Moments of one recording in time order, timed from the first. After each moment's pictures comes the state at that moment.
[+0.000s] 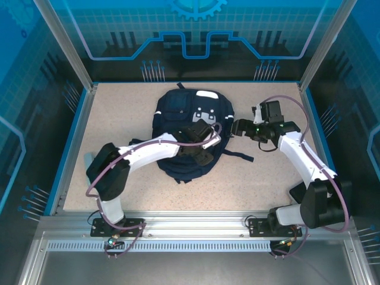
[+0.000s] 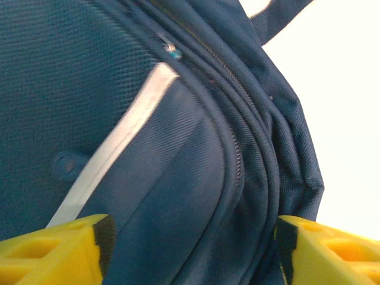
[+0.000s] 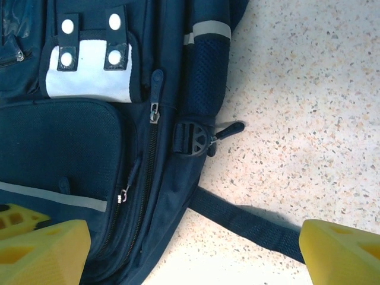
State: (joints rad) left arm -0.80 1.83 1.36 -0.60 -0.06 0.15; right arm 0.15 1.36 1.05 -0.63 -0.26 0.39
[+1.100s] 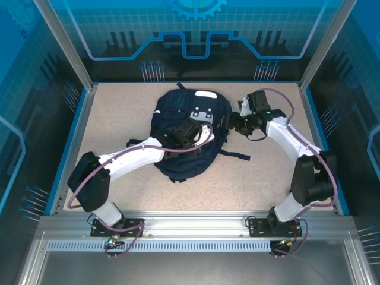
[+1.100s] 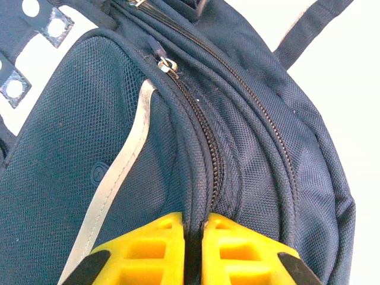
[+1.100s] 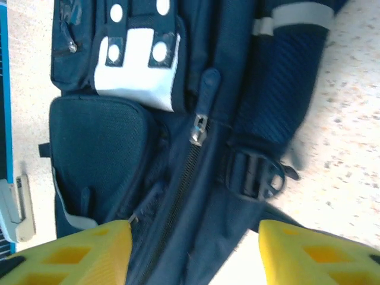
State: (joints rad) left arm -0.77 1.61 1.19 -0.47 -0.11 0.28; right arm 0.23 1.61 1.25 -0.61 -0.42 0.50
